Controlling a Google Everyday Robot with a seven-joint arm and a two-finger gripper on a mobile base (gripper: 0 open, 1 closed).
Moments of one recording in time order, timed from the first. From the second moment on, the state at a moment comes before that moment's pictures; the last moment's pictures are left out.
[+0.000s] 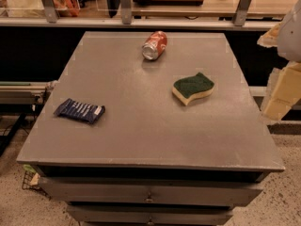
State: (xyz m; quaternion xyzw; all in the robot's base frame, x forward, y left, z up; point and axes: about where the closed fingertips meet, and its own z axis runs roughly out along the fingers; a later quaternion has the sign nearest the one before) arm 0.438 -0.217 0.977 -0.60 0.78 -0.03 0.16
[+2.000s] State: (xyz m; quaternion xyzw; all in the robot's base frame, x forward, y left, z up) arm 0.589 -0.159 0.863 -0.69 0.68 0.11 0.22
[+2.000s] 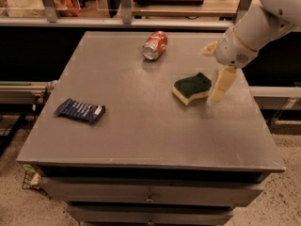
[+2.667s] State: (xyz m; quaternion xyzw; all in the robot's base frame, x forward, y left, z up) arm 0.594 -0.139 0.837 -0.69 0.67 0.14 0.21
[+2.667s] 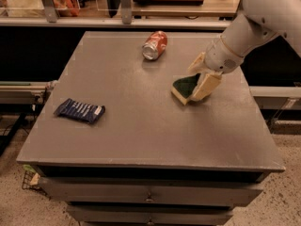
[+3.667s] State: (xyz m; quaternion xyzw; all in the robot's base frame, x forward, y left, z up) arm 0.588 -0.158 0.913 -0.65 0.70 0.14 0.26
